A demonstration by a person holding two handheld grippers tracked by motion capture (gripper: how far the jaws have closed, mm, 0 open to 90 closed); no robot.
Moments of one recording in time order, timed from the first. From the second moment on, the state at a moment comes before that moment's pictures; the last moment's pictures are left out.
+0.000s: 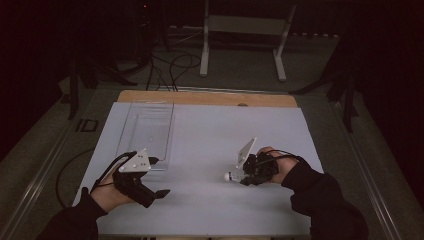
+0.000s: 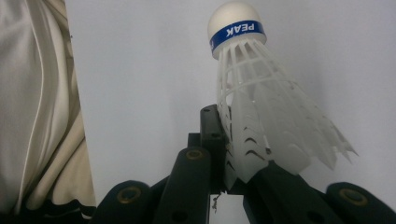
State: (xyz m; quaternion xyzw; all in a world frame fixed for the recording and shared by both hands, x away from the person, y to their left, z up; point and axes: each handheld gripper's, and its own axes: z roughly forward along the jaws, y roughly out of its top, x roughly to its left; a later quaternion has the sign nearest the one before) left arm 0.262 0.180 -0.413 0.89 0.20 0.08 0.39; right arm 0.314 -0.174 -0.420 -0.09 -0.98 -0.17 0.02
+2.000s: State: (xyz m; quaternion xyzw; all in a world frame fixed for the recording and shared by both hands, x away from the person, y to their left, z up) left arm 0.300 0.072 -0.386 0.97 0.07 0.00 0.25; right arm 0.303 -0.169 -0.425 -0.07 -0.98 -0.18 0.03
